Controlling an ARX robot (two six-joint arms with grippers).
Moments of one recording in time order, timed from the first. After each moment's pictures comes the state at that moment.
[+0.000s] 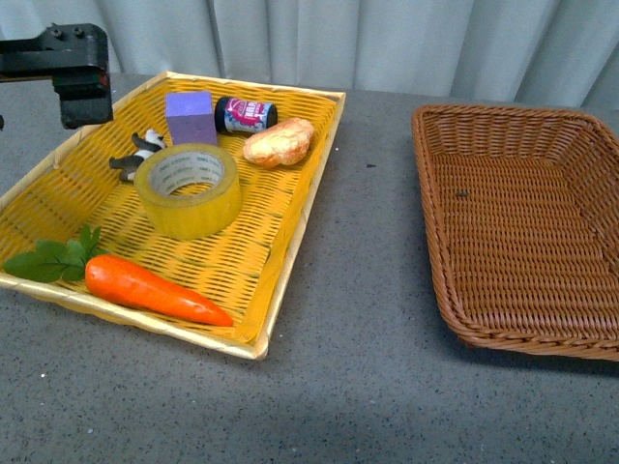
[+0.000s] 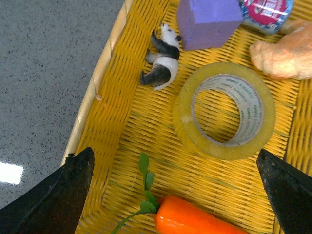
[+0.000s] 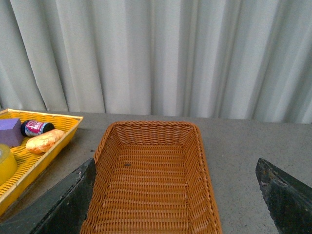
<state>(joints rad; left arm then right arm) -0.05 1.69 0.92 0.01 -0.11 -0.14 0.00 0.00 0.01 0.00 0.00 0.00</state>
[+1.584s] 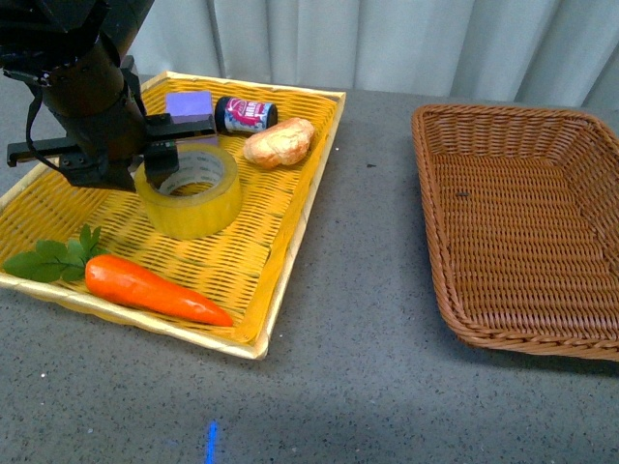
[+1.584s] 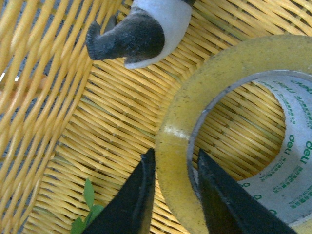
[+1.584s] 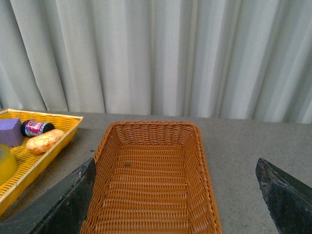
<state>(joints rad) -0.12 2.22 1.44 -0.36 -0.20 -0.40 0.00 0.00 0.01 0.00 0.00 0.00</state>
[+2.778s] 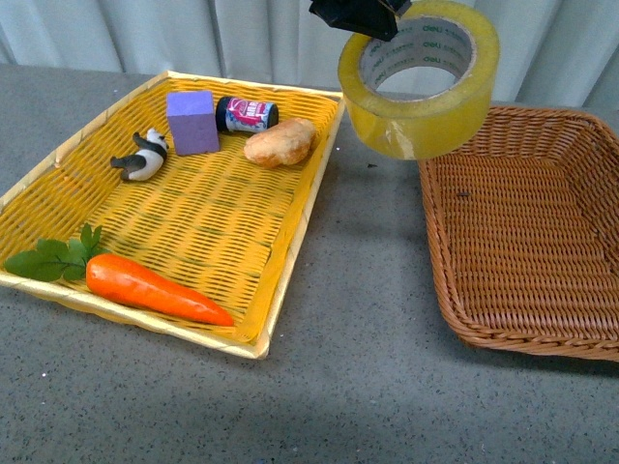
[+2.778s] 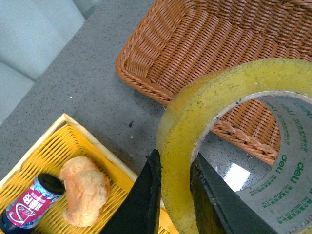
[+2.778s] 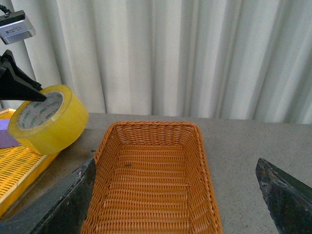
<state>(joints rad) -0.36 2.07 1.67 -0.36 0.37 0.60 0.00 0.00 0.01 0.00 0.00 0.00</state>
